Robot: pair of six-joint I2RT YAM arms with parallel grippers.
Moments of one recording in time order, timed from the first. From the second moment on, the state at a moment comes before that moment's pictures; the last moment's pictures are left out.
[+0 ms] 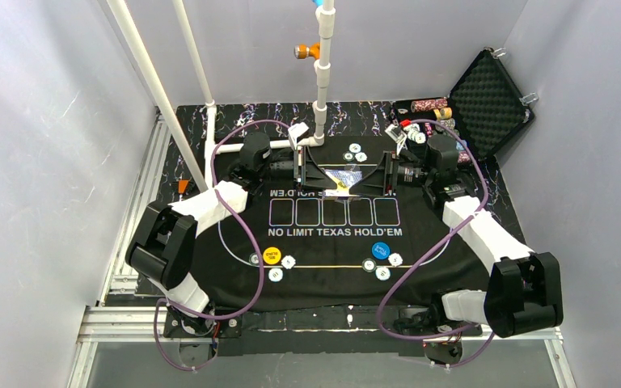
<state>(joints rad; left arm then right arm) -0.50 1.63 1.00 0.51 1.06 -1.15 0.25 1.26 0.85 0.15 -1.17 0.59</state>
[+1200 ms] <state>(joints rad) -0.49 1.63 0.96 0.45 0.98 -1.11 0.27 1.34 0.93 0.00 -1.08 0.70</state>
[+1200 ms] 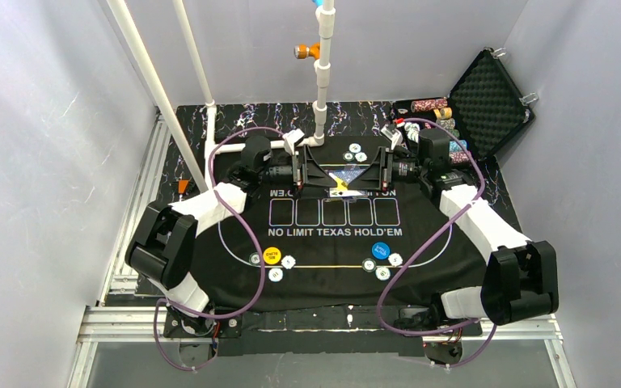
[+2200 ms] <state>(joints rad) -0.44 1.53 1.21 -0.35 0.73 -0.67 0.22 1.36 1.15 -0.55 -0.90 0.37</state>
